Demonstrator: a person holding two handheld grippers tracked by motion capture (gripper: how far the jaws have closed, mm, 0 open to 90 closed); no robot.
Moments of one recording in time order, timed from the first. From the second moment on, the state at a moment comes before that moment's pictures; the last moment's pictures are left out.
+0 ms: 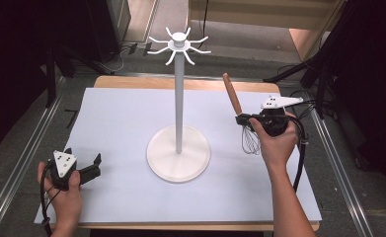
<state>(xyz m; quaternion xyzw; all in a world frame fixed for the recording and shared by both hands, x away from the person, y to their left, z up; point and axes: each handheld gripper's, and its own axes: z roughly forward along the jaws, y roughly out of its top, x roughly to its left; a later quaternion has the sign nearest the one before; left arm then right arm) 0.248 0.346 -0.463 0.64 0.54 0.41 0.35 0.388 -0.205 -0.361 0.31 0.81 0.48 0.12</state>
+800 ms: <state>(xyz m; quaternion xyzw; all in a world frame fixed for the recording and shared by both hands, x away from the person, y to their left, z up) 0.248 0.346 -0.463 0.64 0.55 0.41 0.36 0.370 -0.190 -0.347 0.28 0.78 0.55 0.12</state>
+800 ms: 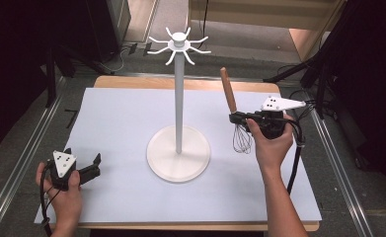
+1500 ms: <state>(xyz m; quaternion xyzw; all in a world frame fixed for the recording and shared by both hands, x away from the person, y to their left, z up) 0.248 0.346 -0.463 0.64 0.55 0.41 0.36 0.357 -0.178 -0.332 0.25 0.76 0.59 0.12</state>
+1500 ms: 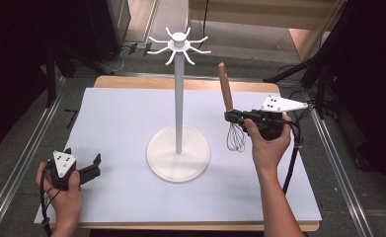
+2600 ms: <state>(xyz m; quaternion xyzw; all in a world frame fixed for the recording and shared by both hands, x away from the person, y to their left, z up) 0.248 0.346 -0.463 0.64 0.55 0.41 0.36 0.345 -0.166 -0.312 0.21 0.74 0.63 0.13</state>
